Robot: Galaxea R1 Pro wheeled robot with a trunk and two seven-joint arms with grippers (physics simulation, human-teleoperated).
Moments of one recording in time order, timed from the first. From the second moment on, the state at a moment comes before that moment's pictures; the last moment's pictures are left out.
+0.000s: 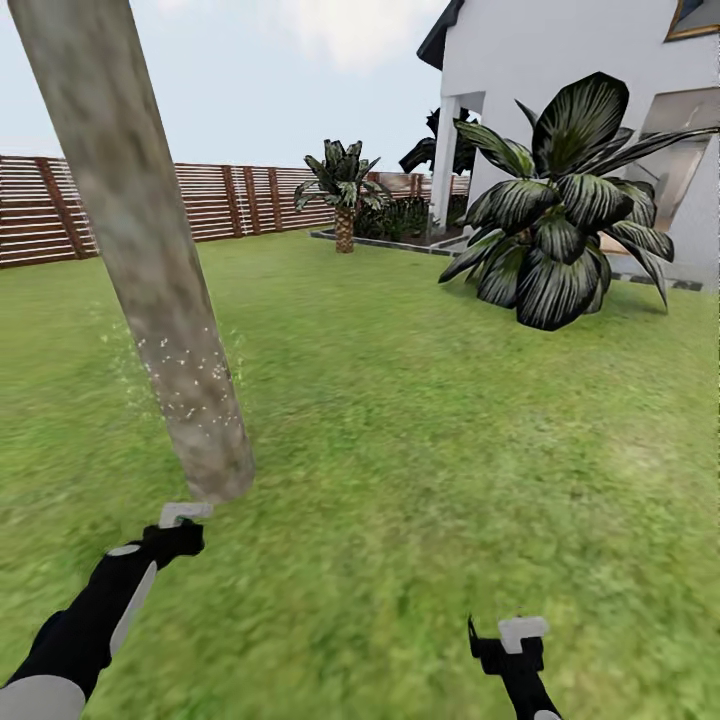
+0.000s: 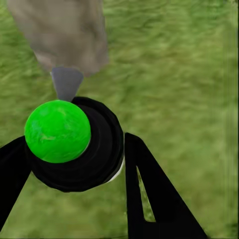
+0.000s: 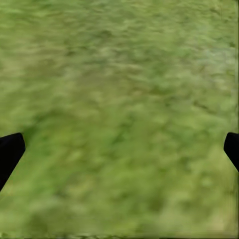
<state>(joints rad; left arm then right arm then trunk) -0.49 0.21 0.06 -0.95 0.04 0.41 -0.12 -0.48 -0.01 -0.42 -0.12 0.56 -0.57 -0.11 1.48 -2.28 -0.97</state>
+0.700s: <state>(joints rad) -0.49 0.21 -0.46 -0.94 -0.32 0.34 -0.64 -0.49 -0.04 -0.23 -0.68 0.77 -0.36 0.88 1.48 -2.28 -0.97</state>
